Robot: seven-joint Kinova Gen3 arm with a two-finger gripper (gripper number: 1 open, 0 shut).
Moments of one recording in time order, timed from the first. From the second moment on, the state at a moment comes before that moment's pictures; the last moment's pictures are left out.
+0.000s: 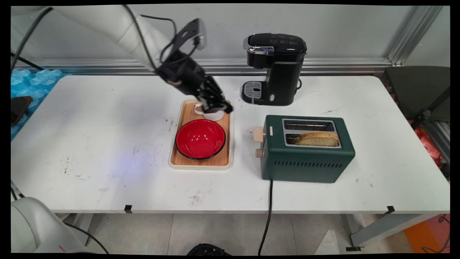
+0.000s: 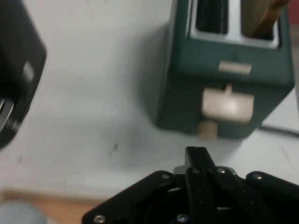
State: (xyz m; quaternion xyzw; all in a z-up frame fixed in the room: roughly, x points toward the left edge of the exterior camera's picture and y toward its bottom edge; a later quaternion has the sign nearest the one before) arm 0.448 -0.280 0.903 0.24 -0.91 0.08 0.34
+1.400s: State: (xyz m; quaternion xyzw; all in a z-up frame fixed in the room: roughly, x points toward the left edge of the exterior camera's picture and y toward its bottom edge) arm 0.367 -0.287 0.872 0.20 -0.92 0.06 0.34
